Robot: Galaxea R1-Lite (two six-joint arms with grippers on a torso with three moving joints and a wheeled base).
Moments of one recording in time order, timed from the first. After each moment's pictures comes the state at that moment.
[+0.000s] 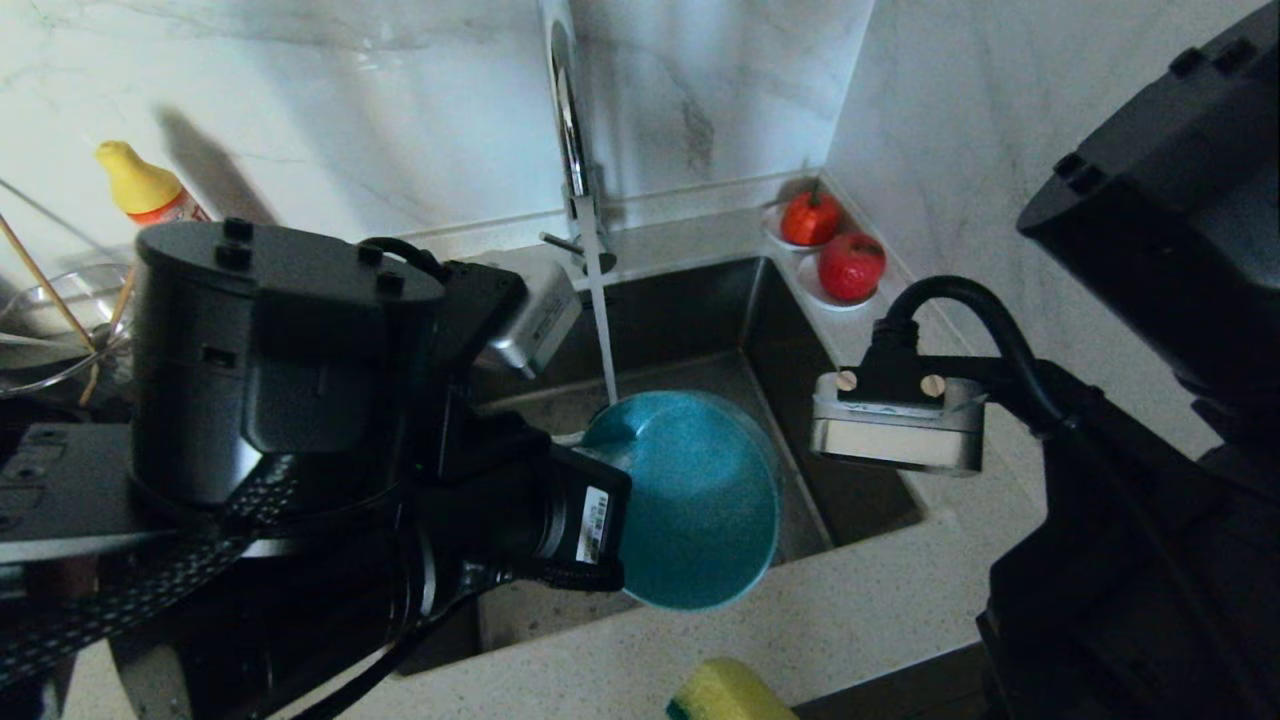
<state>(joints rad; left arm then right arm) -0.96 1.49 -1.01 -0.11 0.42 -0.13 1.02 1.58 -1.66 0.96 0.54 0.46</state>
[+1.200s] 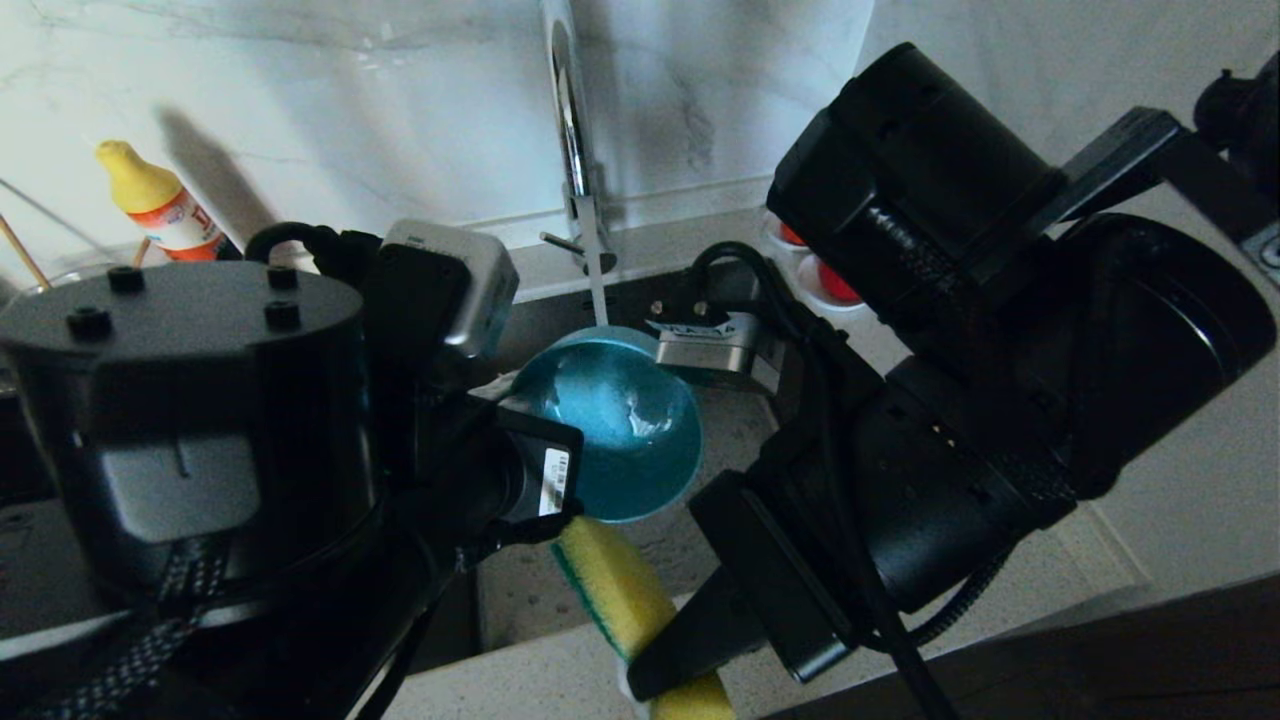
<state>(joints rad) -0.99 1.48 -0.86 -0.46 0.80 0.07 0.95 1.81 -1.92 0.95 0.54 0.49</state>
